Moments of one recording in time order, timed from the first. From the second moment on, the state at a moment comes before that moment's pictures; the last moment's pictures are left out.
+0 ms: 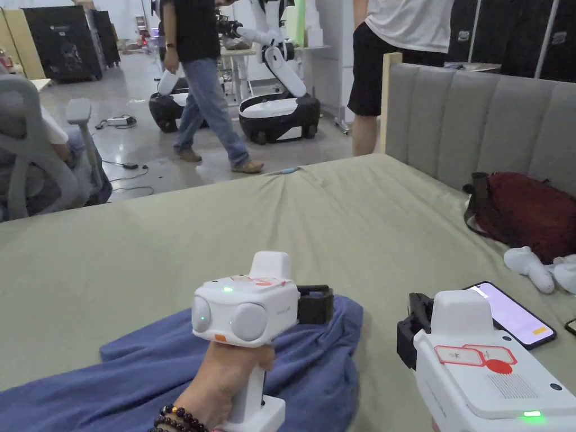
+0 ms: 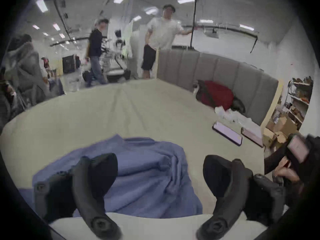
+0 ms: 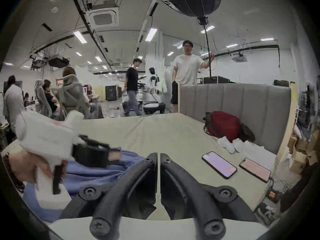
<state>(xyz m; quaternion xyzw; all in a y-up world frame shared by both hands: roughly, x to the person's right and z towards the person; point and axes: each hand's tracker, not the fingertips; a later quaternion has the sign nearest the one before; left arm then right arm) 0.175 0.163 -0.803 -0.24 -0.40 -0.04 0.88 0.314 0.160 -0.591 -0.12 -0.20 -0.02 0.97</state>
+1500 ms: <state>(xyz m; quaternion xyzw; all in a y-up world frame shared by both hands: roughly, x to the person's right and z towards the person) -0.127 0.107 -0.906 -0.38 -0.05 -0.04 0.92 0.251 0.153 -0.686 -0.17 -0.09 0.00 0.98</state>
